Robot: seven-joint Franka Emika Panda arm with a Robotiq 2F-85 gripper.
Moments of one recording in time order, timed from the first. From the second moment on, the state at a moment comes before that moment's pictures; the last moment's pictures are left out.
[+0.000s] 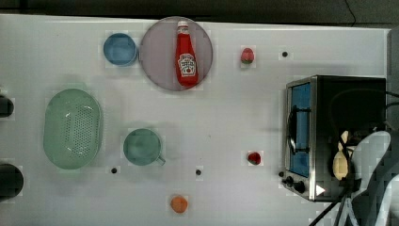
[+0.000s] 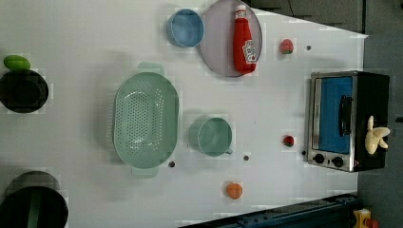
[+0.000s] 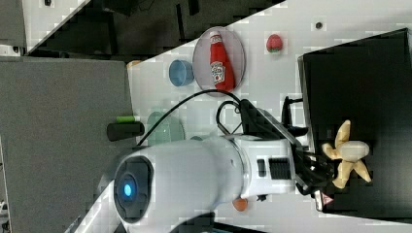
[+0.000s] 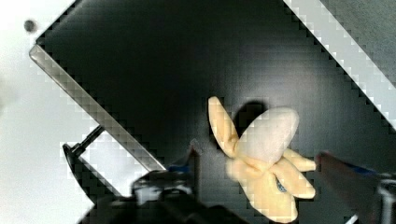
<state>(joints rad) -0.09 0.14 -0.64 -1.89 0.00 0.48 -0.73</state>
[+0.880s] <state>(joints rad) -0.02 -0.16 -0.22 -1.85 -0.06 0.11 -0.28</state>
